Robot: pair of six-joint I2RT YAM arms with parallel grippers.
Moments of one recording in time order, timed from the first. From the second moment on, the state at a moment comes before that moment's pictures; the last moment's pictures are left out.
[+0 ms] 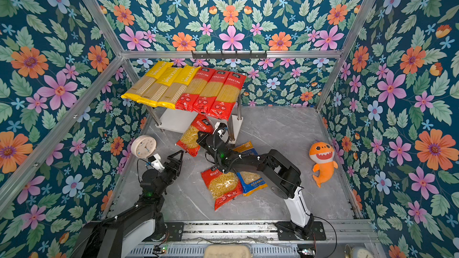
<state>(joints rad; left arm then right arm) -0.10 1.04 0.02 0.89 0.26 -1.26 0.93 2.04 1.33 0.61 0.26 1.25</state>
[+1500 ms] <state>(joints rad) -0.10 1.74 0.22 1.48 0.28 -1.35 0.88 2.16 1.42 0.52 0.15 1.34</state>
